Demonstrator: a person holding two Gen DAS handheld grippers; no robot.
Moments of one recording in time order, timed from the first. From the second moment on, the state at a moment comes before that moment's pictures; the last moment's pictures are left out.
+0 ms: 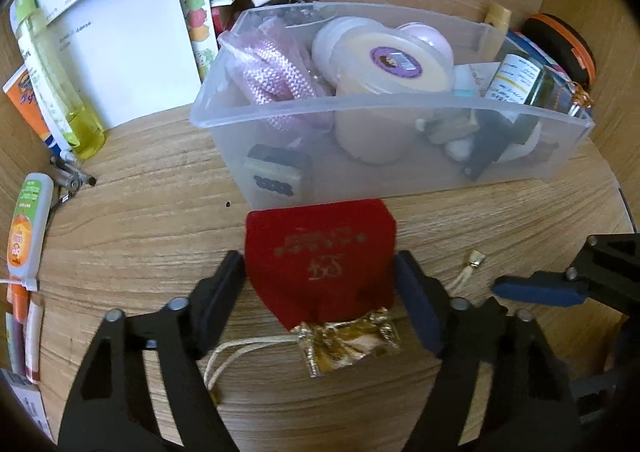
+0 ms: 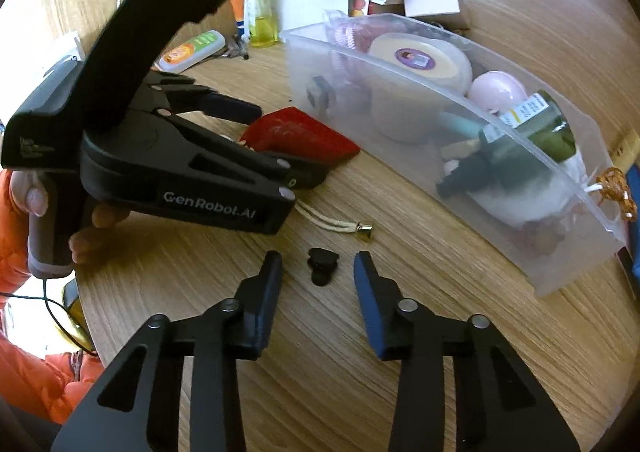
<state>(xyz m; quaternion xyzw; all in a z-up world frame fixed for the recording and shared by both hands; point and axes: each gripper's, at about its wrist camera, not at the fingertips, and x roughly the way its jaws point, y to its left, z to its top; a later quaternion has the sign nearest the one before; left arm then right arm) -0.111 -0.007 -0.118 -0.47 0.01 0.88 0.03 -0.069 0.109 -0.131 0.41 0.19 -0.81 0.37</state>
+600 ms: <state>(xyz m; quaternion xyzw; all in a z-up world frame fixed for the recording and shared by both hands) -0.087 -0.025 -0.100 -0.43 -0.01 0.90 0.01 -0.078 0.129 -0.110 0.40 0.16 -0.82 0.37</state>
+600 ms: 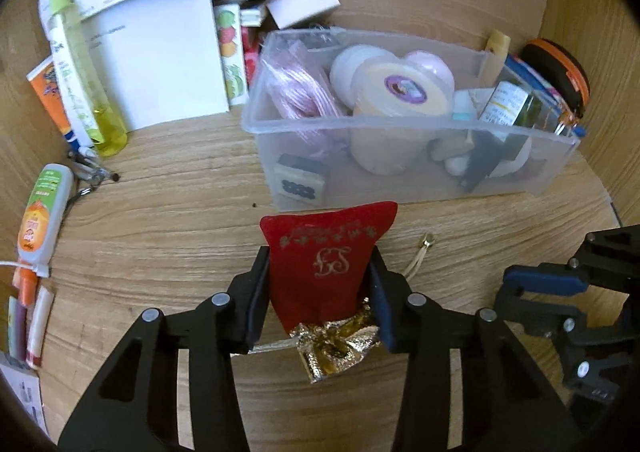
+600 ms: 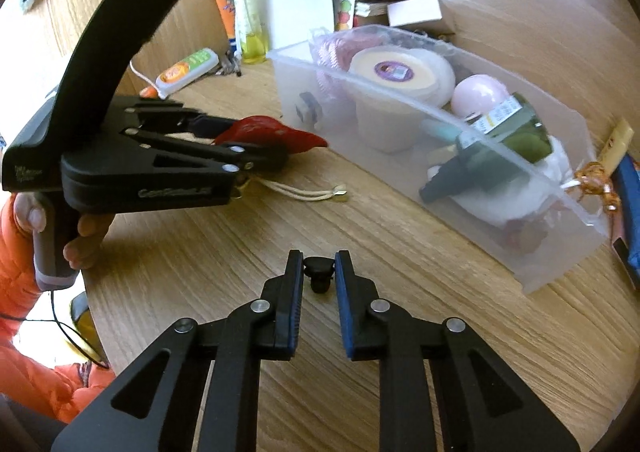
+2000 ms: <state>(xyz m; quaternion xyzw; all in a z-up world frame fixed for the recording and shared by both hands) -0.116 -0.027 0.044 -0.28 -0.02 0.96 0.00 -0.148 0.147 0.012 0.29 0.10 -0.90 0.33</state>
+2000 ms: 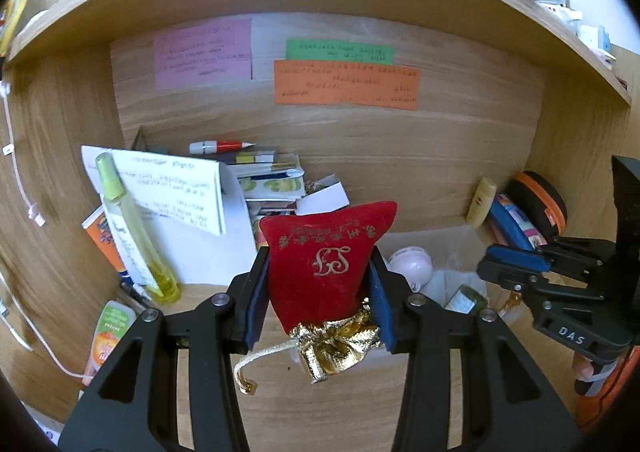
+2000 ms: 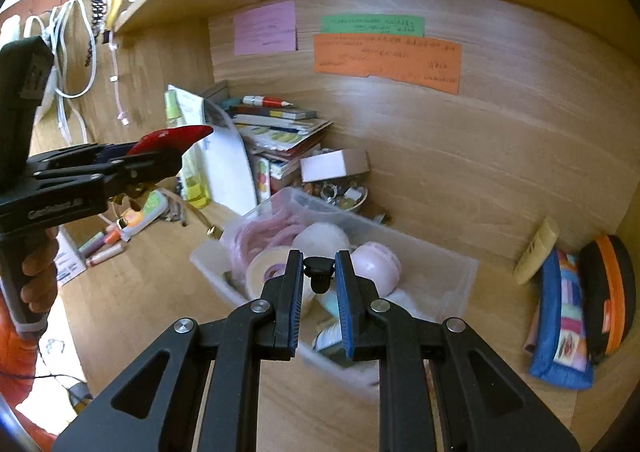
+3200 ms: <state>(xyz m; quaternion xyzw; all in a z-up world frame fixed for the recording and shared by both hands) -0.209 0.003 -0.038 -0.39 -0.03 0.92 0.02 -0.209 0.132 -0.043 0.35 0.09 -0.89 0.30</state>
